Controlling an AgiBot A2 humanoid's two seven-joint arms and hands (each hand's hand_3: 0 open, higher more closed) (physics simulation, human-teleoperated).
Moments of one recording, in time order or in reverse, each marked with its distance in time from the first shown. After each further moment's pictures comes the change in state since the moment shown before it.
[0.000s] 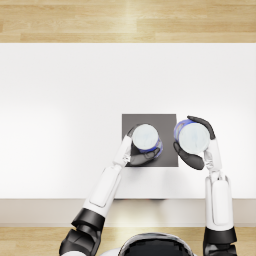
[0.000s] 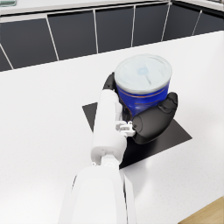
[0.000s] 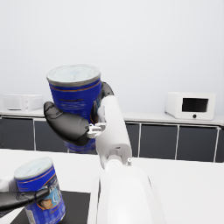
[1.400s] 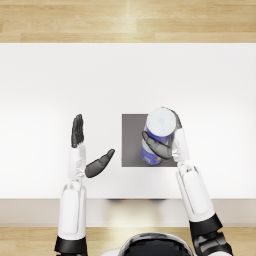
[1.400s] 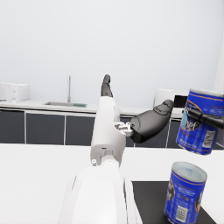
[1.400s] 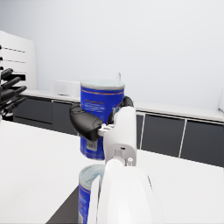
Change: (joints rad) left arm -0.262 -0.105 -0.453 -0.819 -0.001 0.034 0.160; right arm 0.121 -0.101 0.272 -0.174 -0.001 -0.292 -0.219
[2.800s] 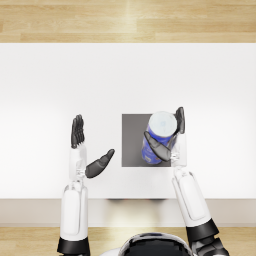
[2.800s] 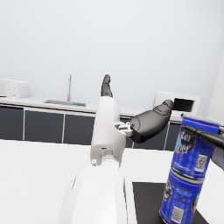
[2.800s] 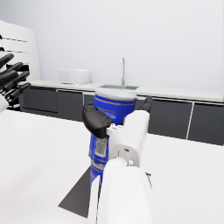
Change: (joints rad) left arm -0.009 0.036 -0.014 -0.006 0.000 0.000 0.000; right arm -0.080 -0.031 0.008 -0.017 0.000 -0.211 -0.019
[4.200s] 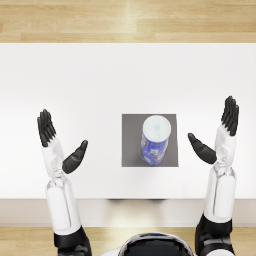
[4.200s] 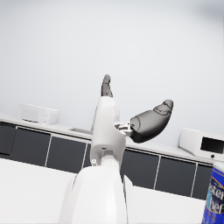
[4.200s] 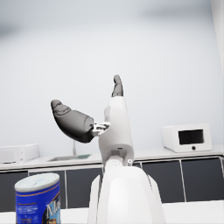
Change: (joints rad) left arm 0.133 0.014 -0.198 -0.027 0.000 0.000 0.000; right arm 0.145 0.037 -0.373 0.247 0.000 0.382 0.224
